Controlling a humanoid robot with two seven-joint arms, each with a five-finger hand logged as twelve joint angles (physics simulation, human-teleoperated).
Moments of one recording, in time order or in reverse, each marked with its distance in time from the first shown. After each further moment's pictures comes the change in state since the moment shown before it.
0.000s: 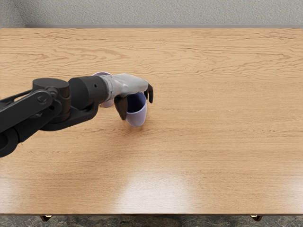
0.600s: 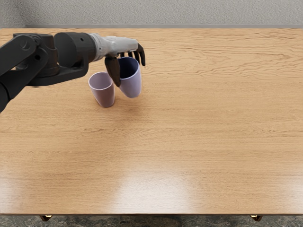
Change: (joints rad) left arm -0.187 0.009 -0.057 0.187 -0.125 -0.007 0.000; right arm 0.000 0.000 0.000 0.000 0.000 0.000 0.000
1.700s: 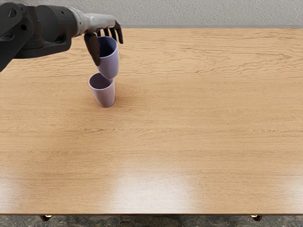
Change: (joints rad) left arm -0.112 0.048 0.042 0.160 -0.012 -0.001 0.000; right arm 0.000 0.000 0.000 0.000 0.000 0.000 0.000
